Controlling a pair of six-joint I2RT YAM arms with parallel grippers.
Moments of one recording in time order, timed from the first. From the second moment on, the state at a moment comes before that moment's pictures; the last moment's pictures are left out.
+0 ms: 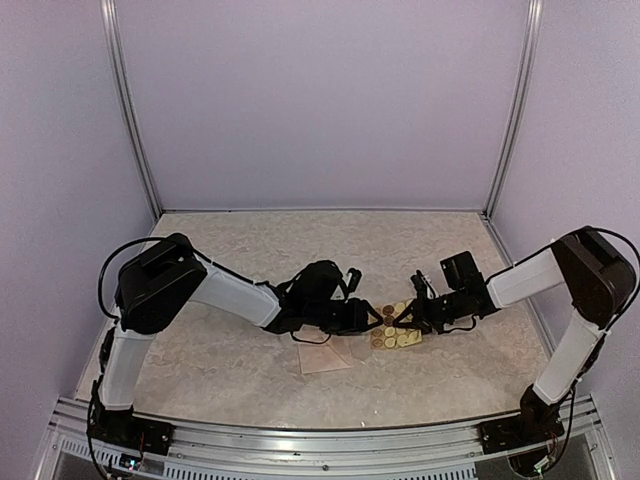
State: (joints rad) left arm -0.97 2.24 1.33 0.35 0.29 -0.81; right arm 0.41 1.72 0.67 0.15 -0.65 0.65
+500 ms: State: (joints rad) left arm -0.96 1.75 1.01 0.37 0.25 -0.78; right arm 0.45 1.33 0.66 0.19 -0.83 0.65
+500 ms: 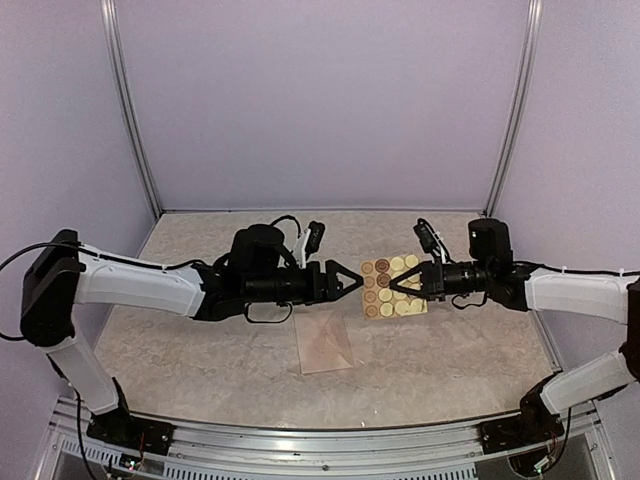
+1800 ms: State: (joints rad) left arm -1.03 1.43 0.93 0.43 0.37 -0.72; right arm 0.72 1.24 0.87 0.25 -0.94 0.59
